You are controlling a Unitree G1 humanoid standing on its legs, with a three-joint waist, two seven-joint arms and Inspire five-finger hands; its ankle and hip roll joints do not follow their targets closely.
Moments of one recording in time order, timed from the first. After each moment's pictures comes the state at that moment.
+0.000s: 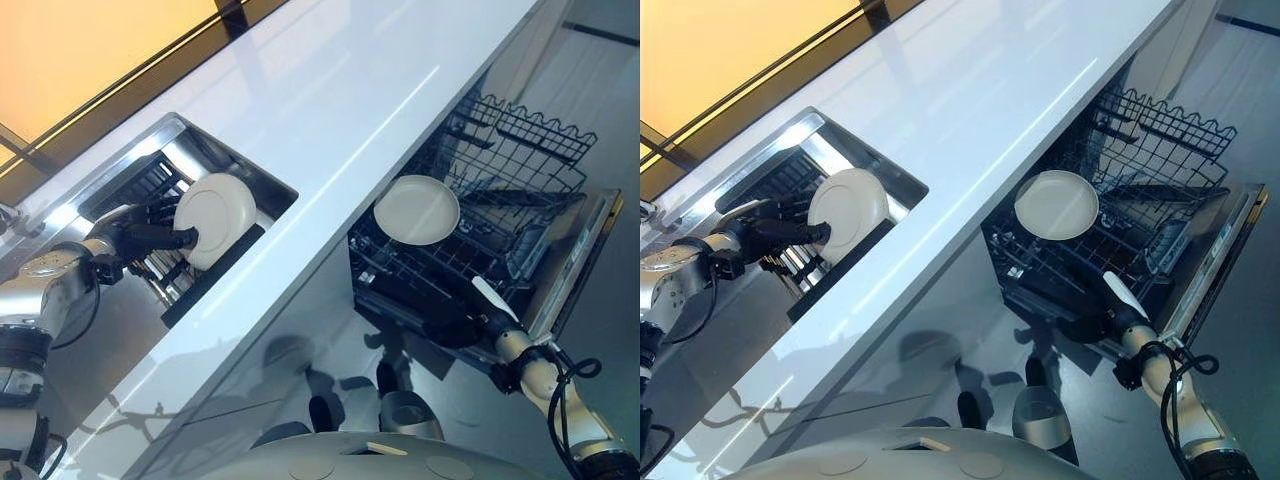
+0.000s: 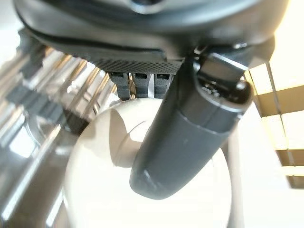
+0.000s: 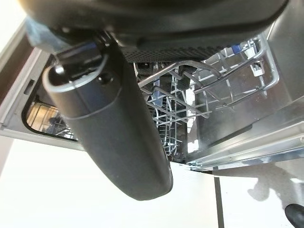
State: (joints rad) left arm -0.28 0.95 -0.07 0.43 -0.84 0.39 -0.32; right arm 0.27 -0.68 0.12 0.20 -0.11 -0.18 0.07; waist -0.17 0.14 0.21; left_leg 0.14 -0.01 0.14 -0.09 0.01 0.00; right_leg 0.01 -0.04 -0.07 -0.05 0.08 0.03
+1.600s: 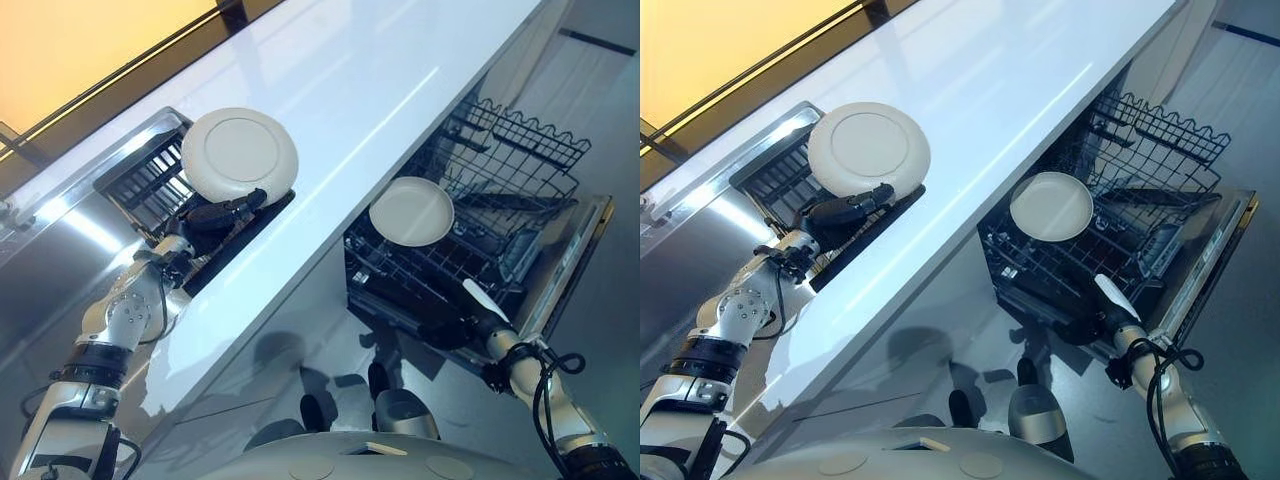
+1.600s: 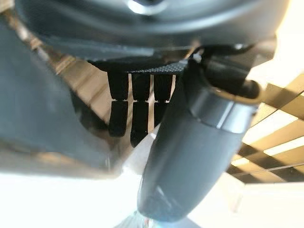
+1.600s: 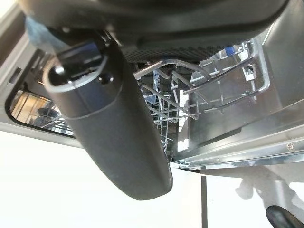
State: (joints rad) left arm -0.21 0.62 -0.06 0.25 -1.02 0.13 -0.20; right arm 0.26 -0.62 0.11 0.15 -0.17 -0.15 0.07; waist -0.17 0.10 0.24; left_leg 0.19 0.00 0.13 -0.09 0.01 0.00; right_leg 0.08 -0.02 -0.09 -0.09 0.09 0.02
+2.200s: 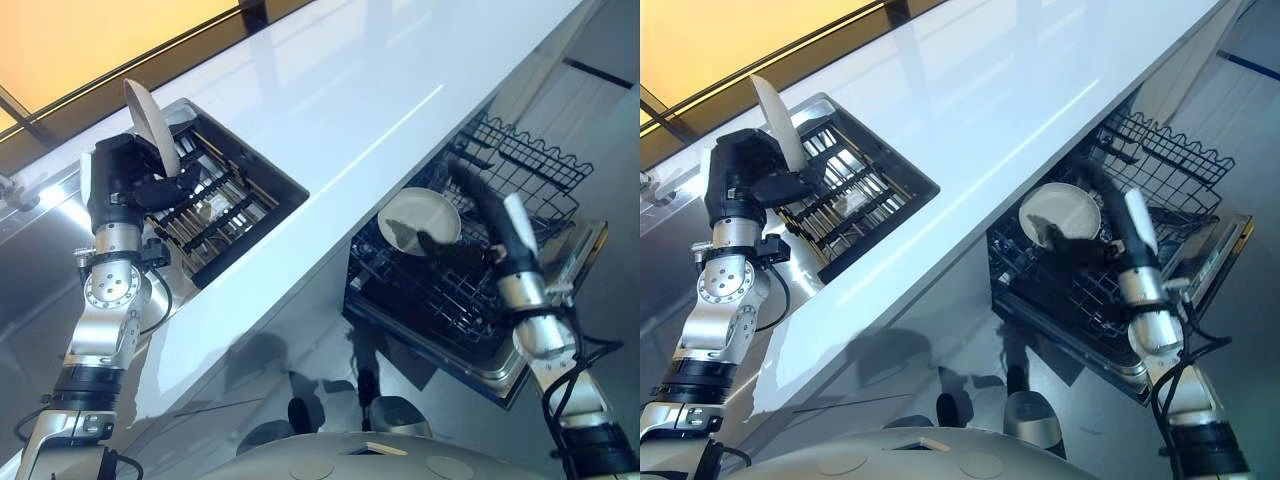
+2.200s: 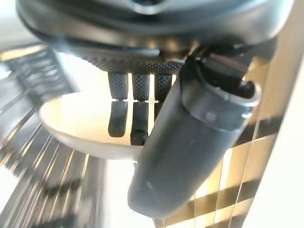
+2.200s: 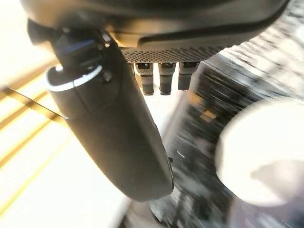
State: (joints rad) left arm -0.12 0.60 0.05 0.04 -0.29 -0.16 0.33; right arm 0.10 -0.59 -0.03 -0.17 -0.06 -0.25 -0.18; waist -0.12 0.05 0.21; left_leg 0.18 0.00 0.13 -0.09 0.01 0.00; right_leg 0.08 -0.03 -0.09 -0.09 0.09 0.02
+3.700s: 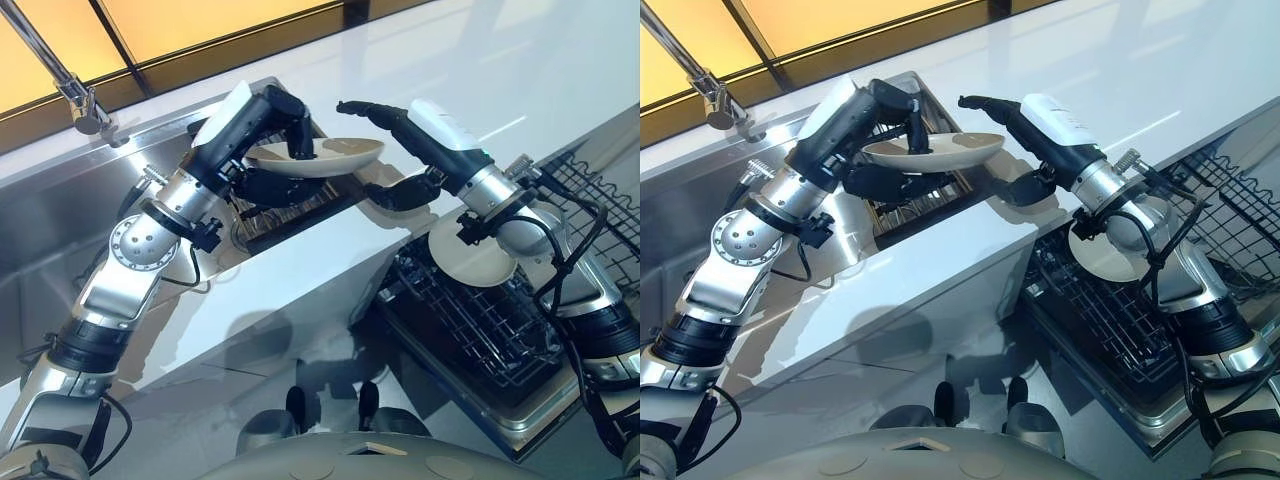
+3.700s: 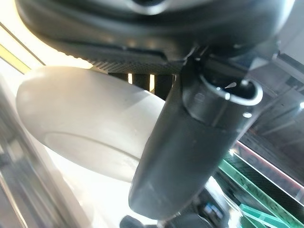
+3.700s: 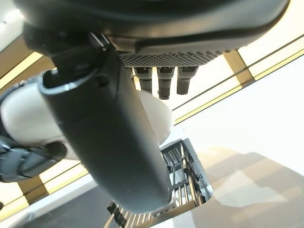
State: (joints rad) left arm -0.38 0.72 -0.20 -0.20 -0.22 -0.25 -0.26; right arm -0.48 -0.81 0.29 -0.12 -0.22 -0.17 0.17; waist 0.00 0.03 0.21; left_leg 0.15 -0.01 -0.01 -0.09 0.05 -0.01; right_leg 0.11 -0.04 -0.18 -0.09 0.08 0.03
